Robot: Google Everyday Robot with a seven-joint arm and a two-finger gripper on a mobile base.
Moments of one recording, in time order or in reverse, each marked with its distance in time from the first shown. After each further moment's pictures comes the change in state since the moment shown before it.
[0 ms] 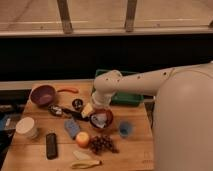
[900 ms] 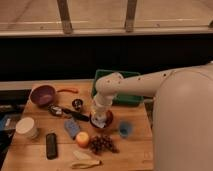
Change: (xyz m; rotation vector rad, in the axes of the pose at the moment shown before) arm 0.015 -0.010 0.011 -0.005 0.035 0.042
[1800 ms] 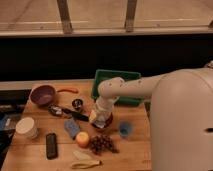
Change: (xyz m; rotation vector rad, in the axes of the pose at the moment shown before) arm 0.019 -0.009 0.029 -0.039 0.058 0.049
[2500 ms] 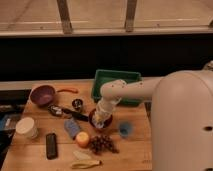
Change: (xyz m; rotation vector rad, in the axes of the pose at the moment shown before) arm 0.002 -0.006 0.003 -0.013 -0.006 0.017
